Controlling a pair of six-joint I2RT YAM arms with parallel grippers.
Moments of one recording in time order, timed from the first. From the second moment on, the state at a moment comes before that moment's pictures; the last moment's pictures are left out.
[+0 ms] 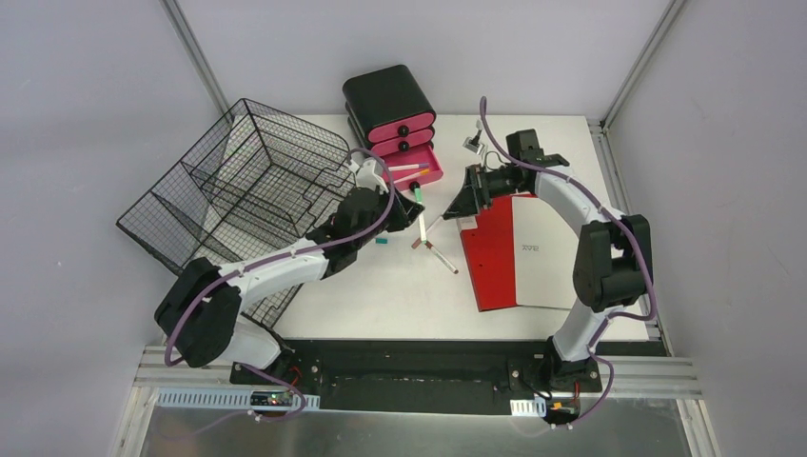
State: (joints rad) left arm -0.75 1.39 0.80 0.31 -0.10 -0.81; right arm 0.24 1.76 1.37 -0.70 -1.20 -0.21
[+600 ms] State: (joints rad) left arm -0.75 1.47 0.80 0.40 -0.11 -0.99; right arm 0.36 1.75 1.26 -0.31 -1.11 0.23
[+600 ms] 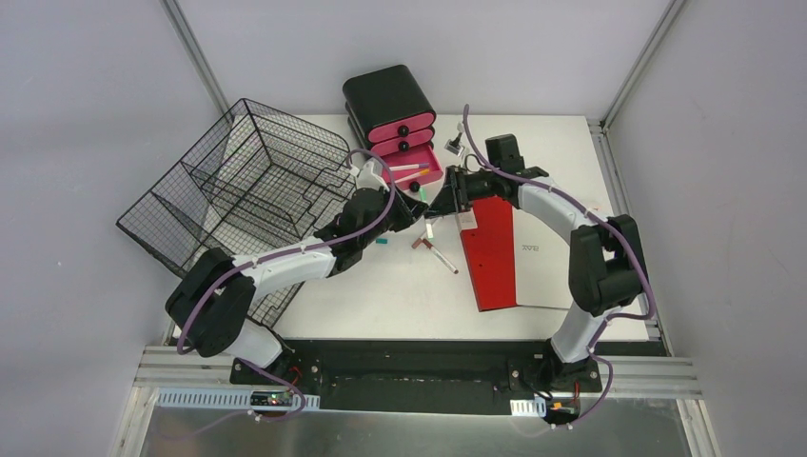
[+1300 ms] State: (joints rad) left arm -0.75 1.47 0.79 0.47 -0.11 -1.00; right arm 0.40 1.78 1.28 -0.36 -1.08 0.23
